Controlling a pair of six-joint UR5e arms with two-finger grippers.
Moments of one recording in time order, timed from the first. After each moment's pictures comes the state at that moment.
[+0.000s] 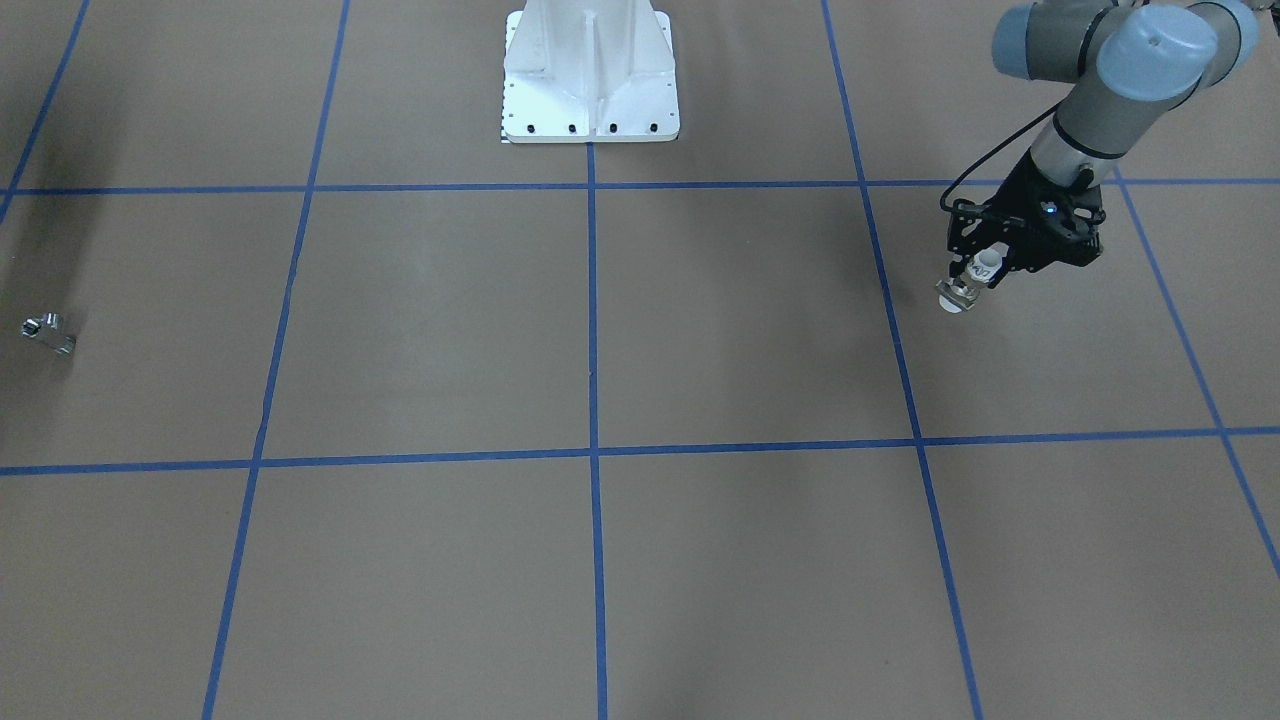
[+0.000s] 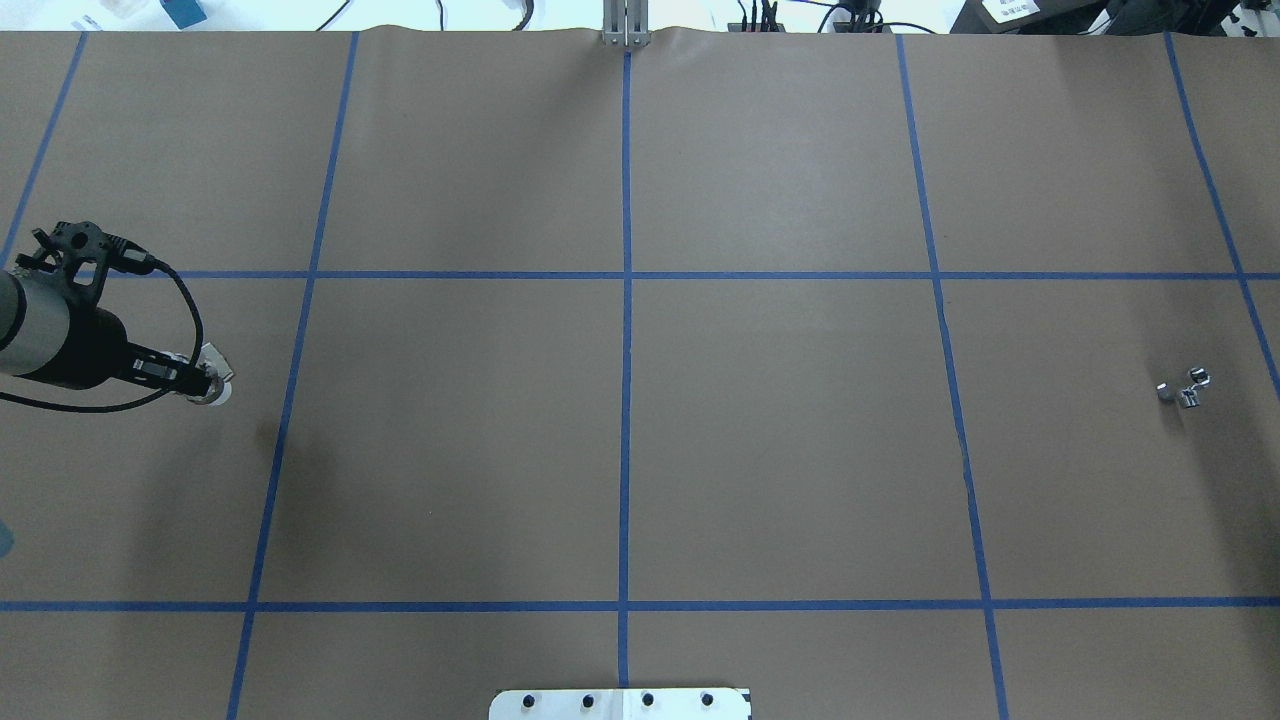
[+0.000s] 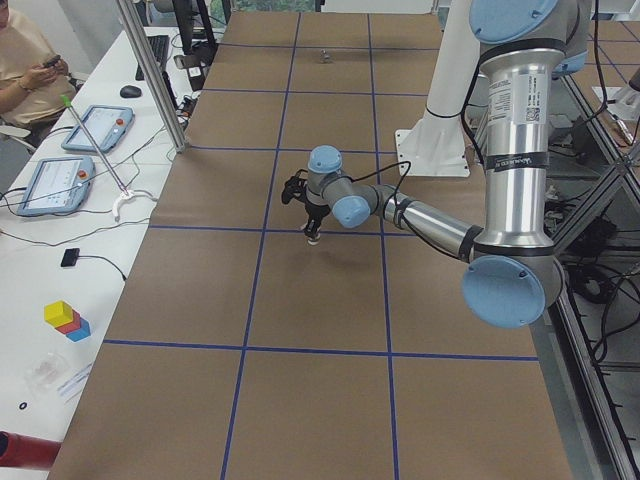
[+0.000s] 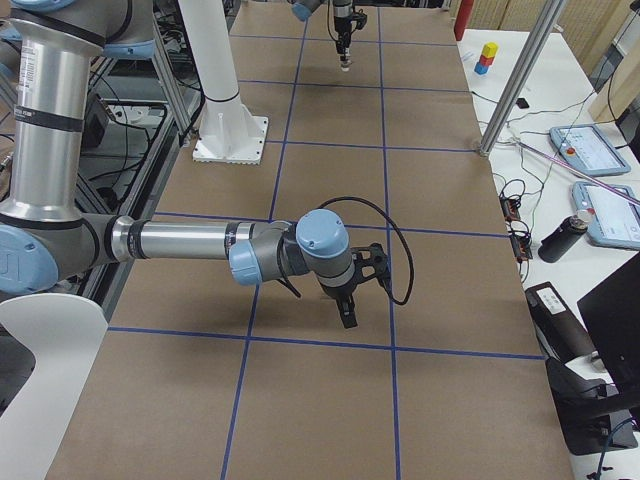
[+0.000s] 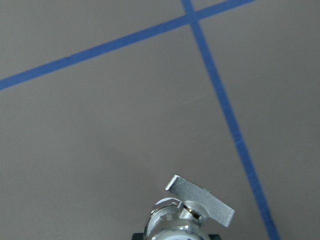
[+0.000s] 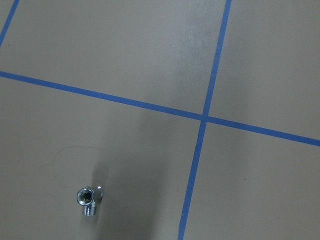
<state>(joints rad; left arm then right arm) -0.82 -1.55 -1.94 -2.01 -2.06 -0.76 1.58 -1.77 1.80 -1.31 2.40 -0.01</state>
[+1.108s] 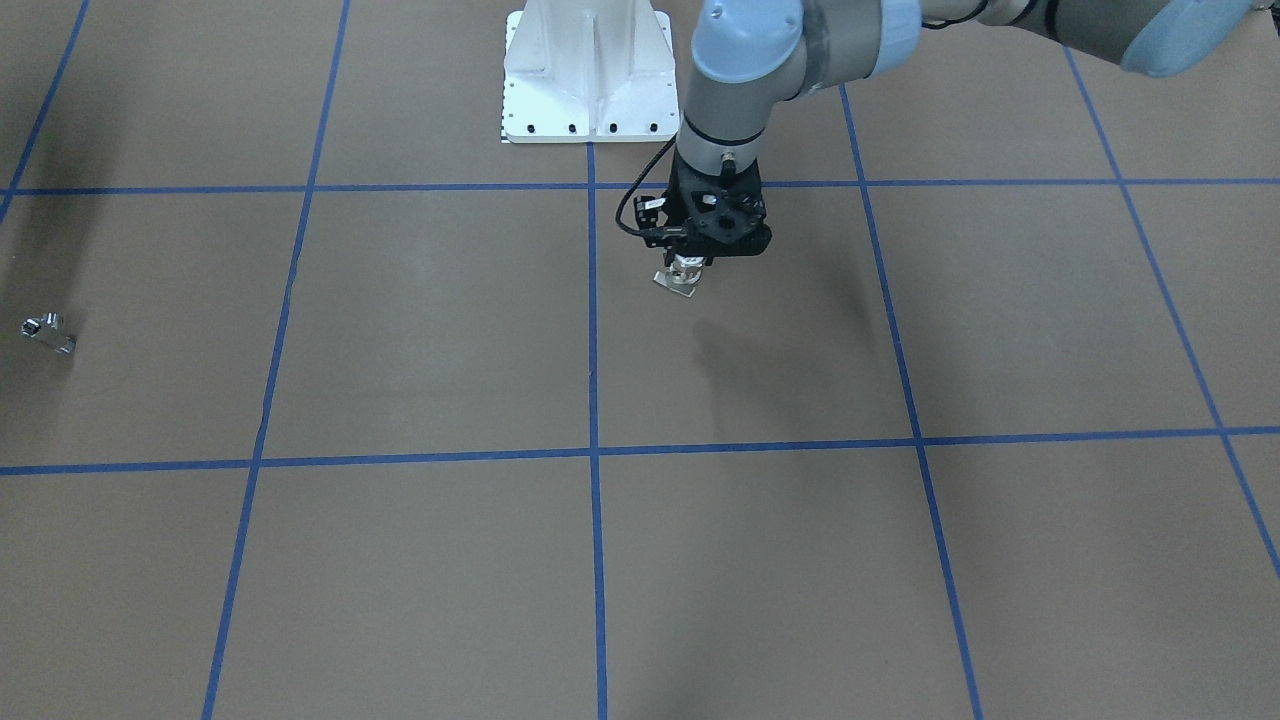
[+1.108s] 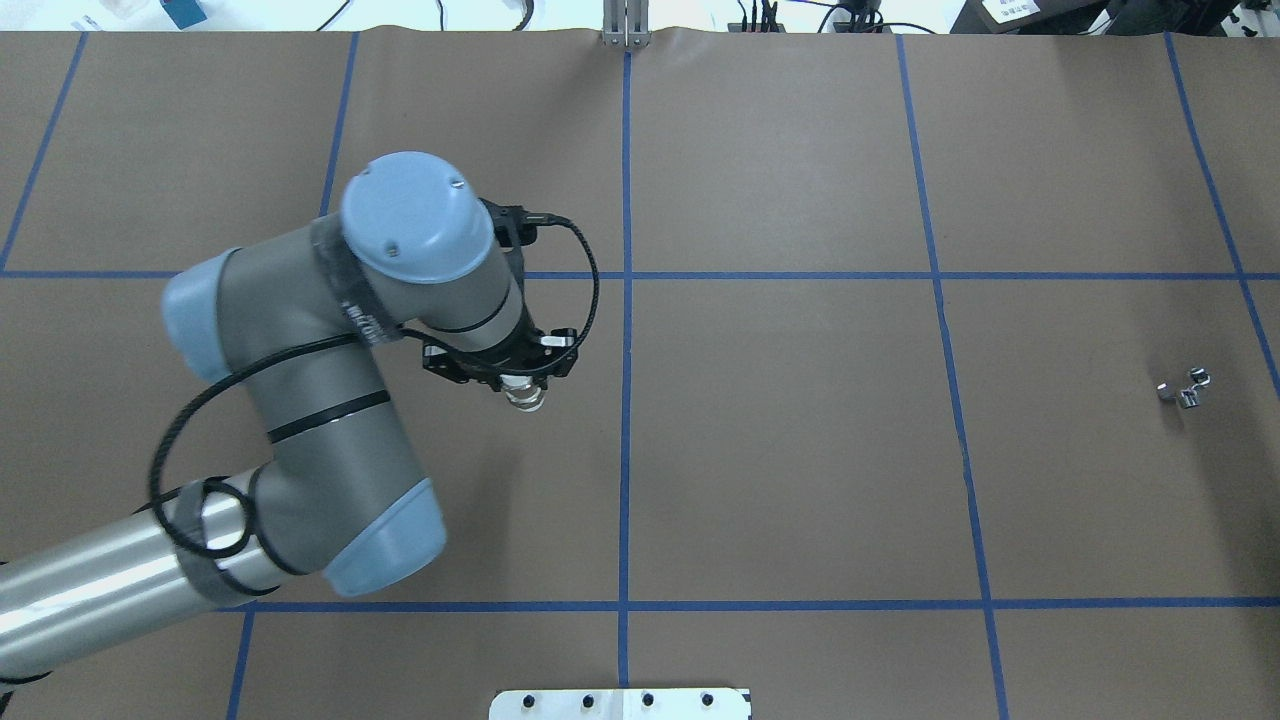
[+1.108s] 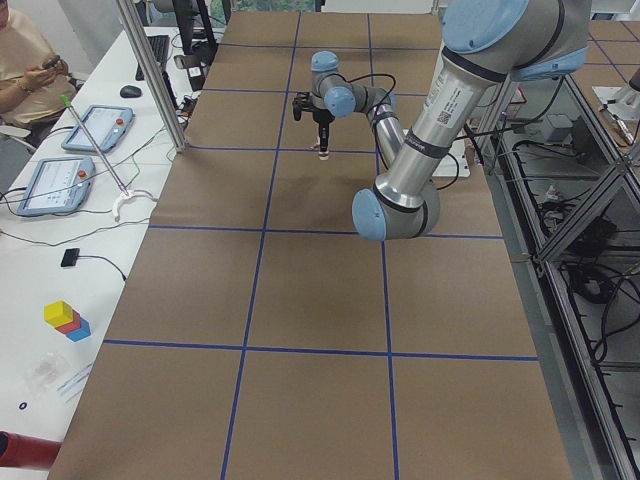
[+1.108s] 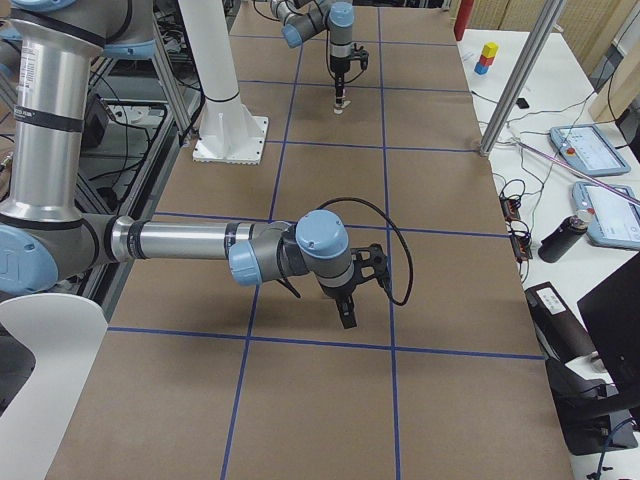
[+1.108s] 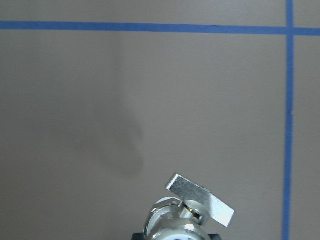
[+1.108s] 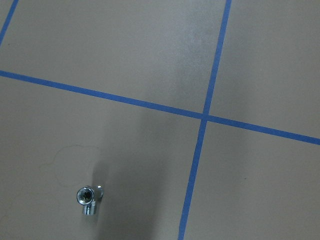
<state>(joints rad) -0.56 -2.31 -1.75 -1.43 -1.94 -1.24 1.58 -1.77 1.80 -1.31 2.40 -0.01</state>
